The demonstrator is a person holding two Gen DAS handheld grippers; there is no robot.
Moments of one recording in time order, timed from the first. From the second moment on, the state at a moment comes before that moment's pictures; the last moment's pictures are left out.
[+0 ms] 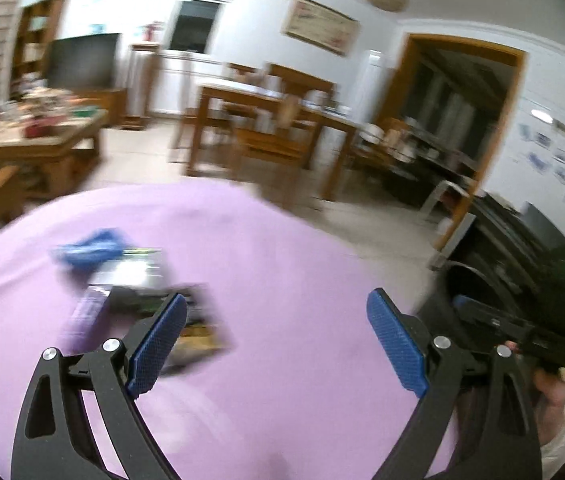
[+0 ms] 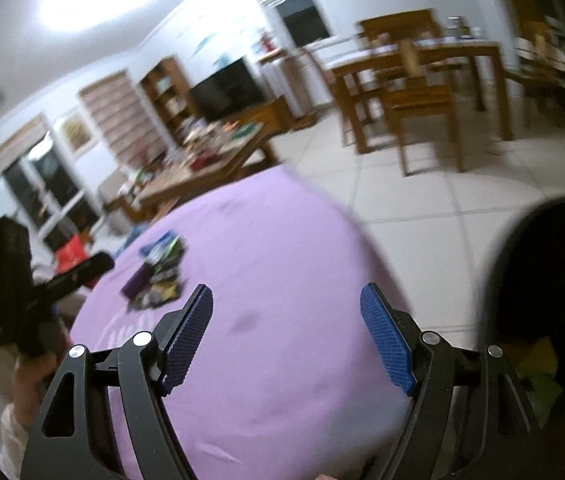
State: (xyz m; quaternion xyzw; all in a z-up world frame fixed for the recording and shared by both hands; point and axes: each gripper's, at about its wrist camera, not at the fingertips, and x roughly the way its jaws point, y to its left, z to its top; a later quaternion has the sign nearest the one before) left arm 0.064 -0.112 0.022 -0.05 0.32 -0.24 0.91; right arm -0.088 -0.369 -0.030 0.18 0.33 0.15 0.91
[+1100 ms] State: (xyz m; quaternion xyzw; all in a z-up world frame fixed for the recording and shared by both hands) left arm 0.127 -0.030 -0.040 0.02 0.43 -0.17 0.89; right arm 0.042 -0.138 -0.076 0.03 0.42 0.25 0.87
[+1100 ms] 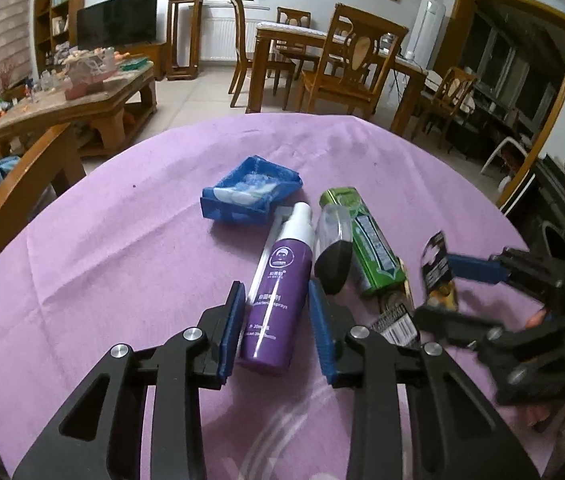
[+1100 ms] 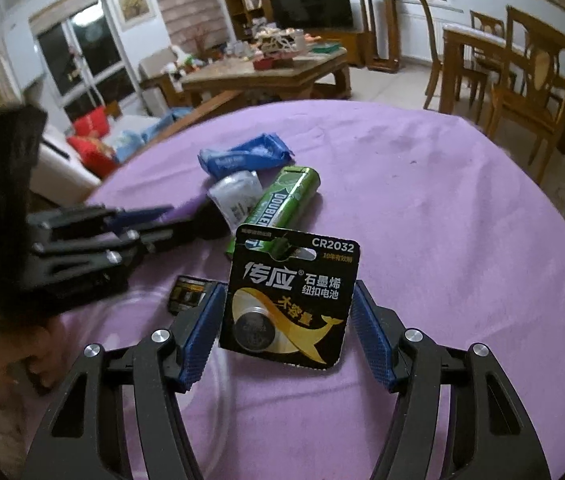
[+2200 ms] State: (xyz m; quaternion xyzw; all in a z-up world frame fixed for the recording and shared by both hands) left arm 0.050 -0.125 0.032 -0.05 0.34 -0.30 0.89; right arm -0.132 -0.409 -0.006 0.20 0.29 0.16 0.92
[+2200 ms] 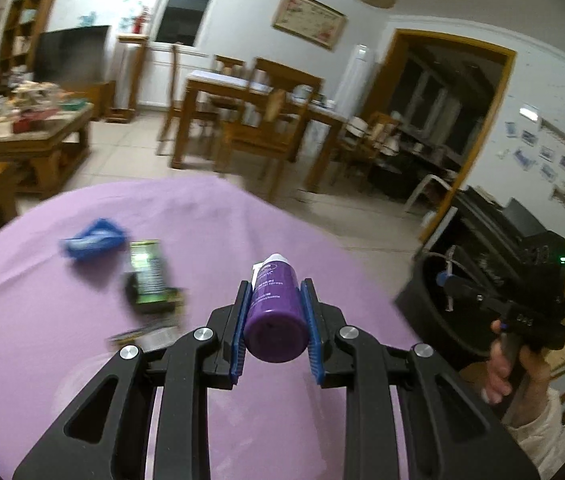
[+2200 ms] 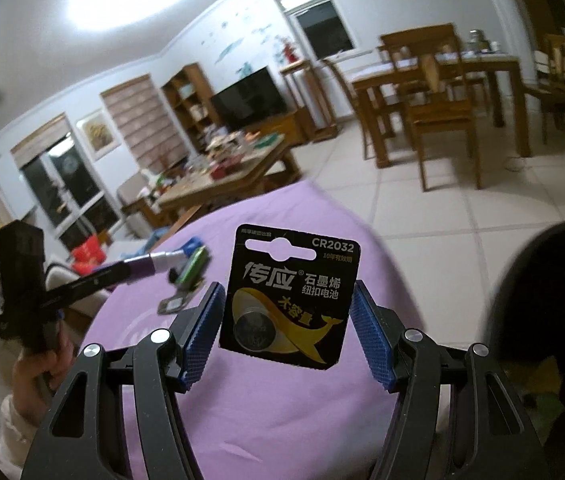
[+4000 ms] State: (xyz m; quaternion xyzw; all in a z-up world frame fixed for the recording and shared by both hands) left arm 0.002 -0.412 -0.024 0.07 0.41 -0.49 0.77; right arm -0.229 -0.608 -0.093 0.20 0.28 -0.10 0.93
